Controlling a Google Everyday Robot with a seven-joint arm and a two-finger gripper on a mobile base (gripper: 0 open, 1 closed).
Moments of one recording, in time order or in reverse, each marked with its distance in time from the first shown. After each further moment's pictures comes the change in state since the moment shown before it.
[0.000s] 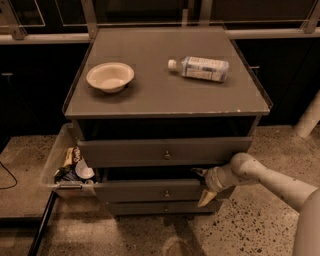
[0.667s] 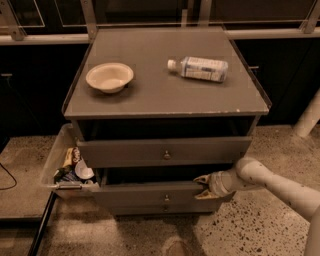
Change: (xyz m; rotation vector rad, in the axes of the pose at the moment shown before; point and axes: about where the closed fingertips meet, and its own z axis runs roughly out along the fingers) arm -0.001 0.021 -0.009 -0.007 -0.028 0.002
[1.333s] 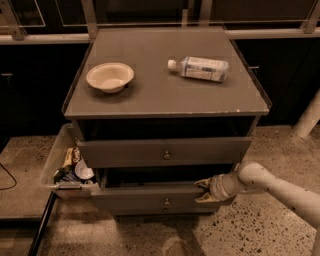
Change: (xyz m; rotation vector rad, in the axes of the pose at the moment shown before) arm -0.005 0.012 -0.005 -0.001 -0.009 -0.003
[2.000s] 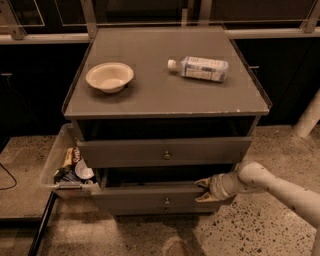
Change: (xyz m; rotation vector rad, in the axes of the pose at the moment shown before) arm -0.001 0.000 0.000 0.000 0.000 0.000
